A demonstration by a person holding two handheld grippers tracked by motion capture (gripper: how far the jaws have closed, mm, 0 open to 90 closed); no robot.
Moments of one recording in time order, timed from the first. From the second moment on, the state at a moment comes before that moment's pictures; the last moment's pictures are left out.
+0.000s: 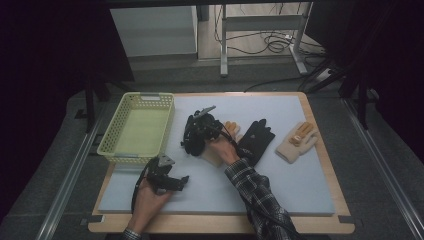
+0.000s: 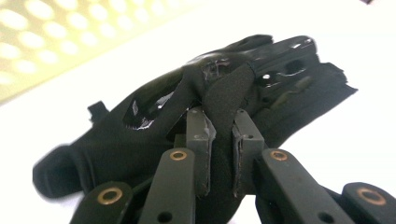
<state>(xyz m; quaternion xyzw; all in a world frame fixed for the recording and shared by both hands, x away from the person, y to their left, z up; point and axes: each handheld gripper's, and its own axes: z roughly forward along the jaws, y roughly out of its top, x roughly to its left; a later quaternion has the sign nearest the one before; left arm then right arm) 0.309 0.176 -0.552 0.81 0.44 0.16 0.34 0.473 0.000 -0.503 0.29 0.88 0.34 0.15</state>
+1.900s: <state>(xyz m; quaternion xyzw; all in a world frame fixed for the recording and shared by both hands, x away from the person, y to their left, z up) 0.309 0.175 -0.552 0.81 0.45 0.16 0.34 0.413 -0.113 -0.494 0.34 0.84 0.40 0.14</state>
